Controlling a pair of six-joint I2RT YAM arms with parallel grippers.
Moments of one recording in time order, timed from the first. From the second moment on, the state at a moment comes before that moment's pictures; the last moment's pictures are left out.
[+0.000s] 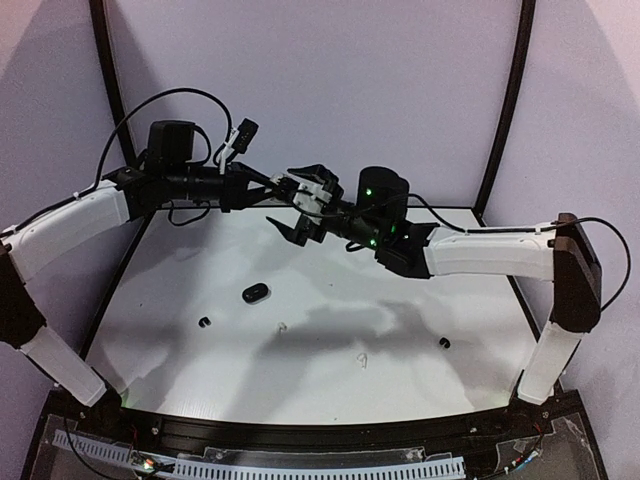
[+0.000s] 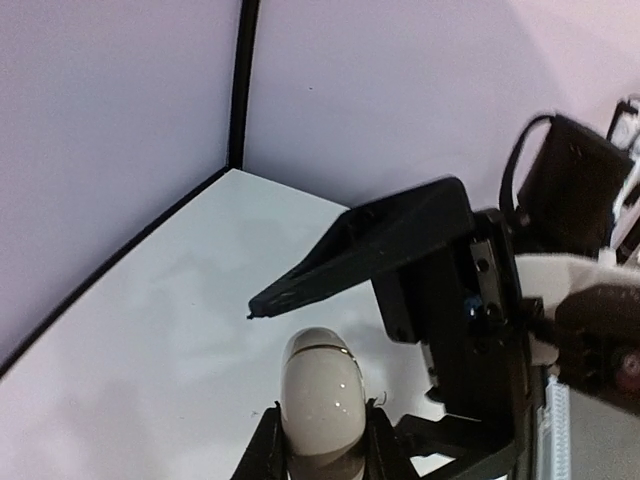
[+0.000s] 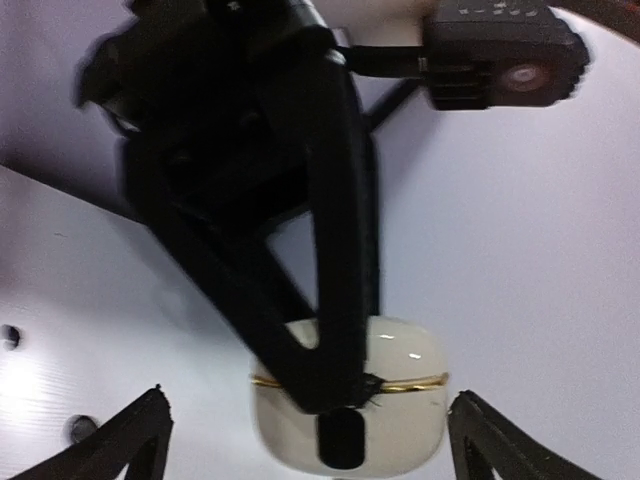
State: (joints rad) left arm -0.53 1.52 1.43 -0.23 0.70 0.06; right arm 0.92 1.76 1.30 0.54 -0.09 -0.79
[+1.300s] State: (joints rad) left arm -0.59 1.58 1.67 -0.82 0.70 0.94; right arm 0.80 1.78 1.60 -0.17 -0.71 -0.51
